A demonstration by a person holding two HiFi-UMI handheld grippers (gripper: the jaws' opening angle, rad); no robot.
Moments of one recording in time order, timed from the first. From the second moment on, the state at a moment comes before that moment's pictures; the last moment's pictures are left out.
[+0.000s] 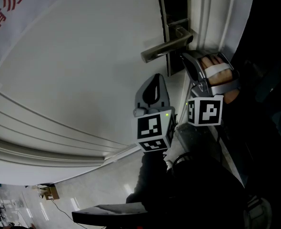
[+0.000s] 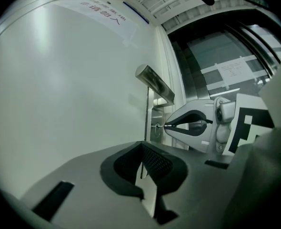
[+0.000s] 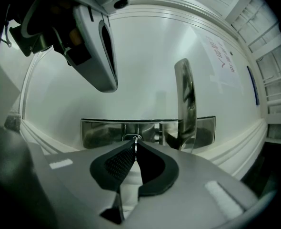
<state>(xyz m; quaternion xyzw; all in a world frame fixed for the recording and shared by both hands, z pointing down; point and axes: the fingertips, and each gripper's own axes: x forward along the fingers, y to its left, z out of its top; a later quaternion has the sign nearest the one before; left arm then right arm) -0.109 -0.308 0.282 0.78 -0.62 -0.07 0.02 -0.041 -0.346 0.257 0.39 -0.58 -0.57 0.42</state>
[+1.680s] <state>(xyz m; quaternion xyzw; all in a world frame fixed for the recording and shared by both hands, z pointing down) -0.110 -0.311 0.279 0.78 -0.62 -0.07 0.02 -0.042 -0.348 0.257 0.39 -0.58 -0.57 0.42</state>
